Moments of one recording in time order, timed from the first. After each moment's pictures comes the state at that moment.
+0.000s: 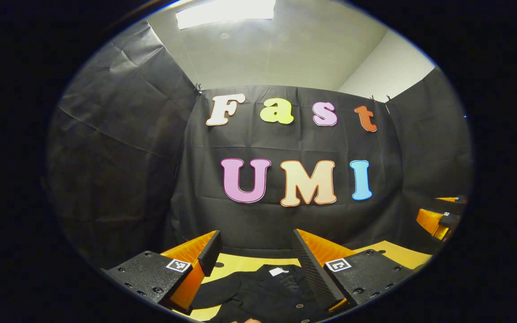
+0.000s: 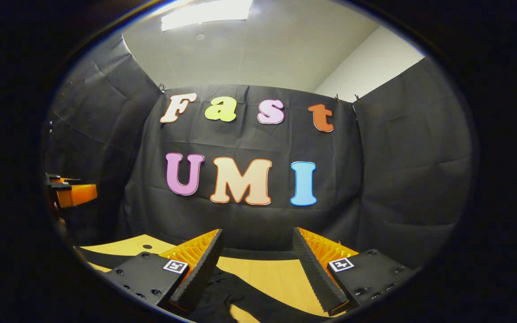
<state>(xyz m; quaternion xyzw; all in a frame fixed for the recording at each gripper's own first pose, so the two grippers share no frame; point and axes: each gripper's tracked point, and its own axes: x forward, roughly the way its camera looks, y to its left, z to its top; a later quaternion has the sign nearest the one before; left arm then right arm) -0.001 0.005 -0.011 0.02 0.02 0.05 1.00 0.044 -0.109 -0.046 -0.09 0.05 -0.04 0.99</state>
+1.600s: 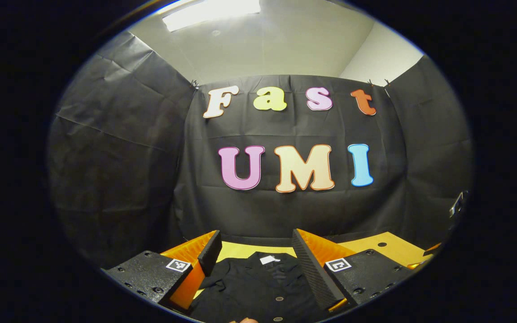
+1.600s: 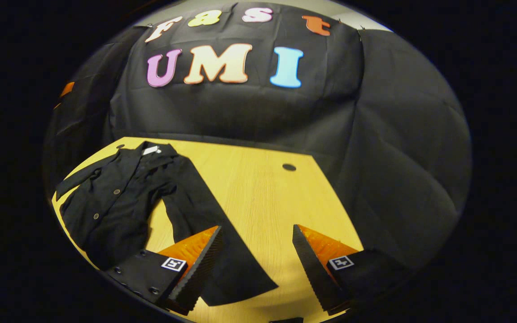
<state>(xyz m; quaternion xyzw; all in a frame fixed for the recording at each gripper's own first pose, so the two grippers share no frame) -0.013 -0.074 -0.047 0.04 0.05 0.09 0.99 -0.019 -0.317 -0.303 -0.09 0.40 -0.06 0.91</state>
